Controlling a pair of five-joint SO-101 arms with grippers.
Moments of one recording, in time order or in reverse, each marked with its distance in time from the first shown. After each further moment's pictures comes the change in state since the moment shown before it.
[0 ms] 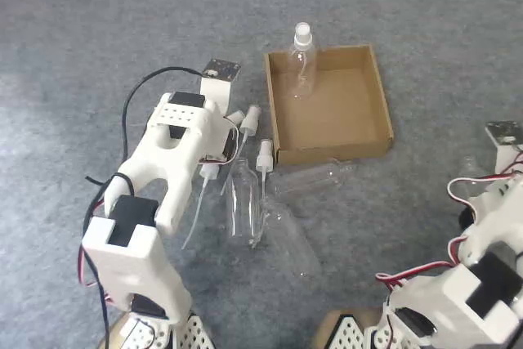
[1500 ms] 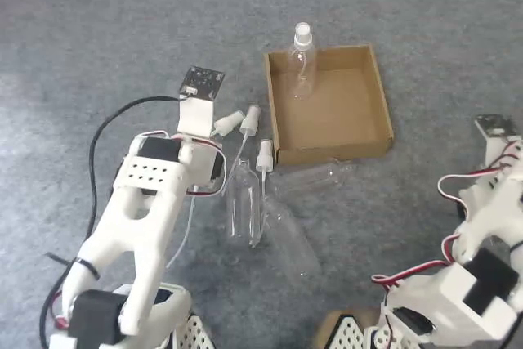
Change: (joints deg) left arm -0.2 -37.1 28.4 -6.9 0.4; right arm -4.4 0.0 -0.4 -0.2 -2.3
